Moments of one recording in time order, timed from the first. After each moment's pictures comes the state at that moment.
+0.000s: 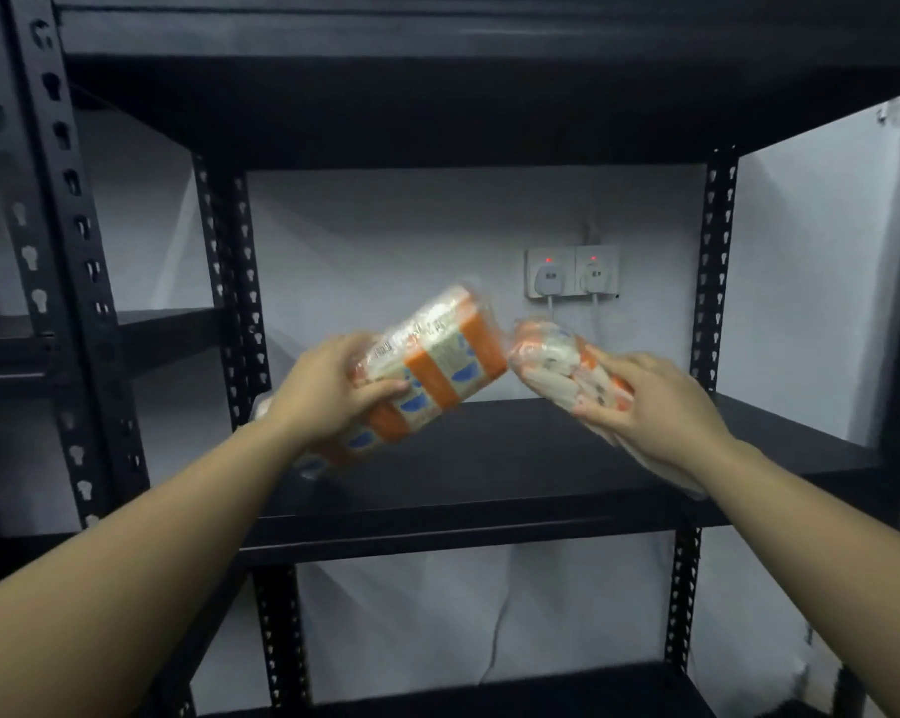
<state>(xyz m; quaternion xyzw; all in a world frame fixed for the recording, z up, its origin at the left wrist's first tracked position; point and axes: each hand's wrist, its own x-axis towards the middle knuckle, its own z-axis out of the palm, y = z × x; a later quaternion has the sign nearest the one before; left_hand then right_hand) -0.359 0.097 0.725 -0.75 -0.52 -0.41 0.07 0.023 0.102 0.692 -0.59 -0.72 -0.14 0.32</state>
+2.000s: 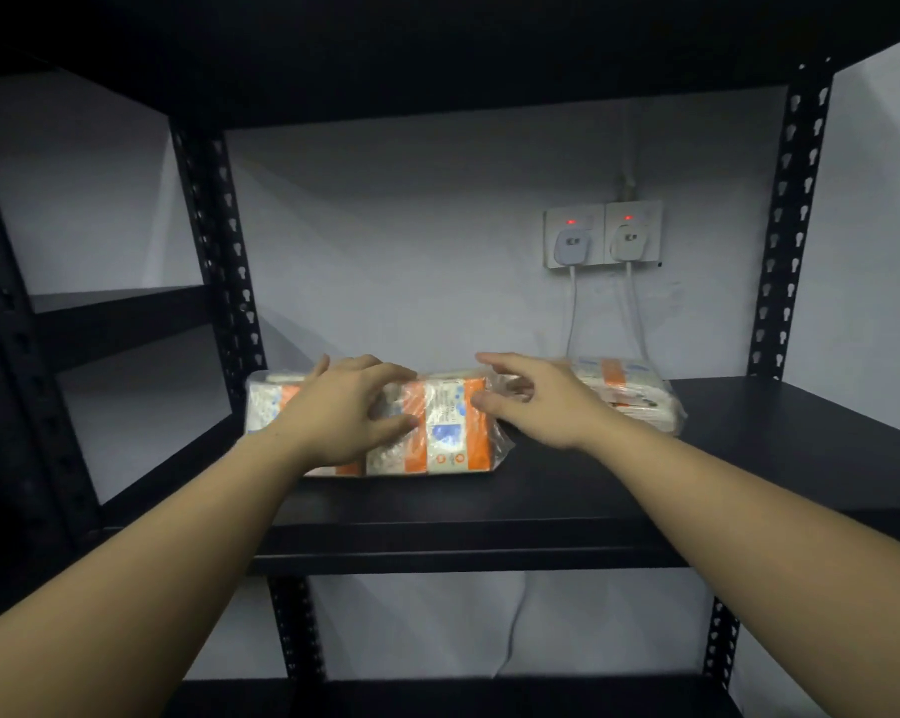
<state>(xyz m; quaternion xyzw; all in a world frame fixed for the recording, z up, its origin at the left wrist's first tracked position) -0.324 0.155 0.691 -0.78 -0.57 -0.22 0.14 -0.046 0.207 0.677 -0.42 -0.81 0.19 0.35</state>
